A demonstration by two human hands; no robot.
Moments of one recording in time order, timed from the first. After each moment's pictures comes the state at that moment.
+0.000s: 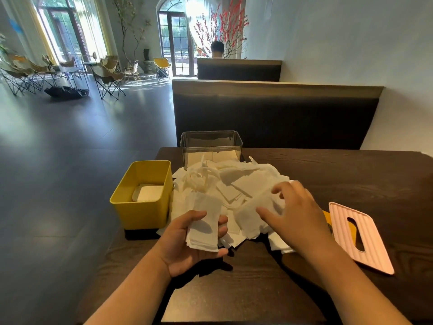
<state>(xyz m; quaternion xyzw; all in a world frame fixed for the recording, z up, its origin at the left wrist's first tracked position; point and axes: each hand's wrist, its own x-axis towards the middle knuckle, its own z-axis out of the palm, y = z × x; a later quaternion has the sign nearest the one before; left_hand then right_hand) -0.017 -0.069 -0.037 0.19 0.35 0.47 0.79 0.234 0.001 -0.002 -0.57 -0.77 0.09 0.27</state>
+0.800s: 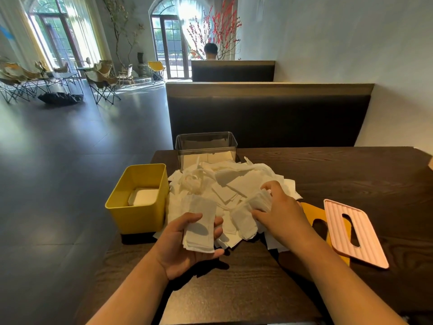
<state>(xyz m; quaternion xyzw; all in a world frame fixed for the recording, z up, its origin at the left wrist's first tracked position) -0.017 -0.068 -0.039 0.18 0.38 0.48 0.77 0.222 0.011 -0.007 -0.60 -0.74 0.21 0.22</state>
